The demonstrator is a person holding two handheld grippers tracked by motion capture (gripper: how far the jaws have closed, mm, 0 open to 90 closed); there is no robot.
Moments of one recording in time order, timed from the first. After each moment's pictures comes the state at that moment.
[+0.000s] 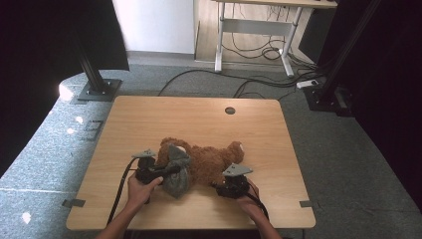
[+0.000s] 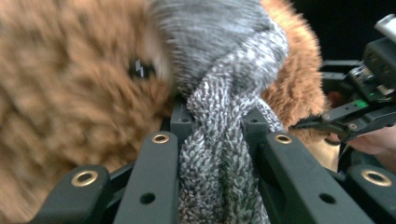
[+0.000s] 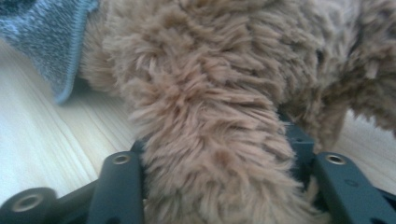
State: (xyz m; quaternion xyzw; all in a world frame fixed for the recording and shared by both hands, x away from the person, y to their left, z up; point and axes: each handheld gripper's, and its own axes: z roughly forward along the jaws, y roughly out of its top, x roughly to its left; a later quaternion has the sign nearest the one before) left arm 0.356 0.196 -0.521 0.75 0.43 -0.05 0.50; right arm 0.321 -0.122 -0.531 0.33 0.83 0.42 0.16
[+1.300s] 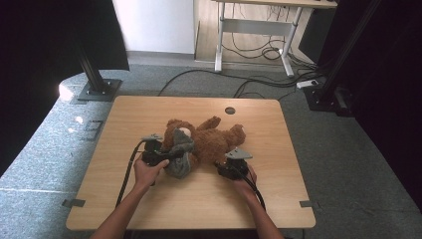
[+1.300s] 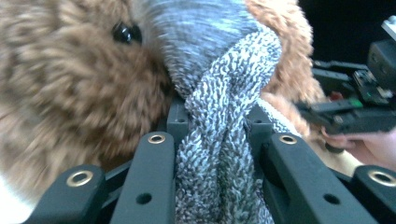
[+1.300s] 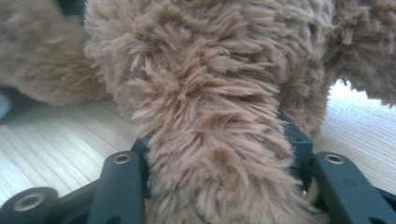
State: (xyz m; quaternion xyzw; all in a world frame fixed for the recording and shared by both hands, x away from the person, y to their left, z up) left arm 0.397 0.195 -0.496 0.76 0.43 0.00 0.49; right arm 0.382 -0.128 -0.541 0.40 0.77 0.44 0.22
